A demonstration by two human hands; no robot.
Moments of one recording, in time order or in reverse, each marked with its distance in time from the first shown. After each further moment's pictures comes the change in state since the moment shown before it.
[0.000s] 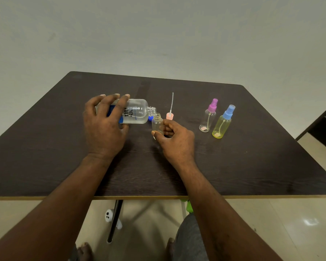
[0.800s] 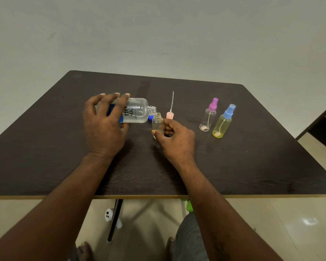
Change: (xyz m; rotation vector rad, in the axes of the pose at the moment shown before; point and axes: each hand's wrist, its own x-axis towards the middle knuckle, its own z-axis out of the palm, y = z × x) left_hand 0.000 0.001 0.000 -0.001 0.012 0.002; right_hand 0.000 -0.001 -0.001 -0.008 0.002 -0.016
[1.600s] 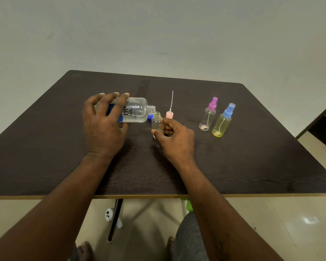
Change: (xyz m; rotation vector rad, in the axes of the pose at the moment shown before) left_hand 0.000 0.001 -0.001 0.021 -0.004 -0.001; right_hand 0.000 0.000 0.000 -0.002 0.004 0.000
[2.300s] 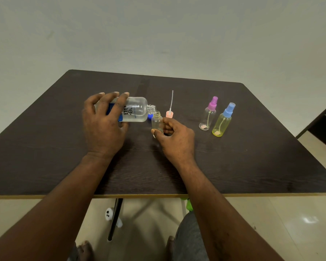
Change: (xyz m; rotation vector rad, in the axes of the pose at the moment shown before) left_hand 0.000 0.001 -0.001 -0.001 -0.004 -0.005; right_hand 0.000 -0.001 0.000 0.014 0.001 0.022
